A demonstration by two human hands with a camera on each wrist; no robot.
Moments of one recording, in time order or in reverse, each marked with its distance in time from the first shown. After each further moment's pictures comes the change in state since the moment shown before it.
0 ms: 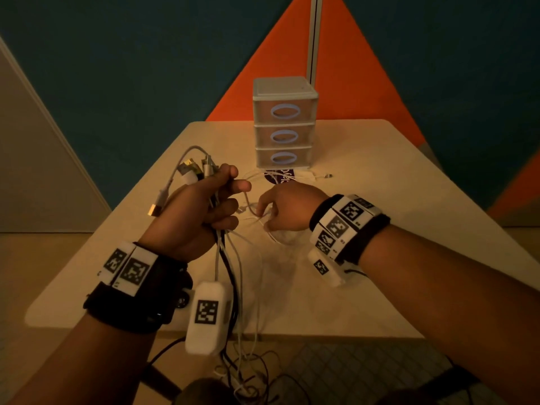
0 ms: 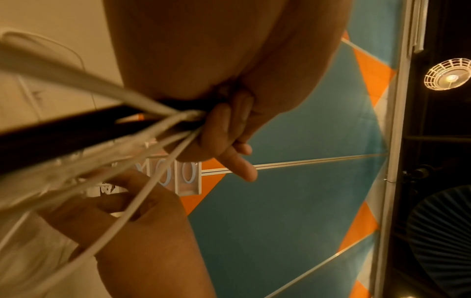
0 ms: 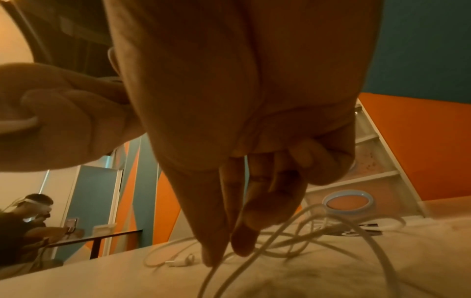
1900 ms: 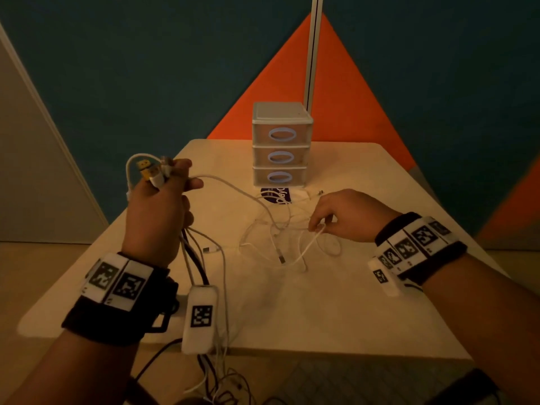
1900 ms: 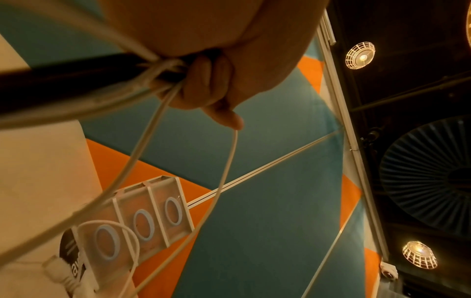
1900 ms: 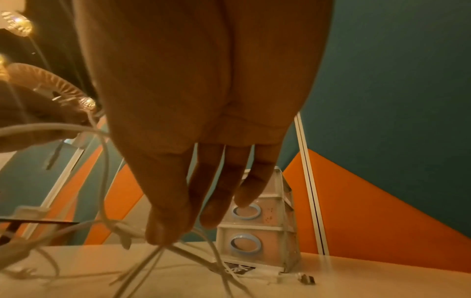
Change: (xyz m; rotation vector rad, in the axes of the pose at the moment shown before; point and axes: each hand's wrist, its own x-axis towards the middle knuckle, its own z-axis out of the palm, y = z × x) left_hand -0.004 0.015 -0.010 0.144 0.489 0.455; right_hand -0.061 0.080 -0.037 -0.091 0.104 -0.084
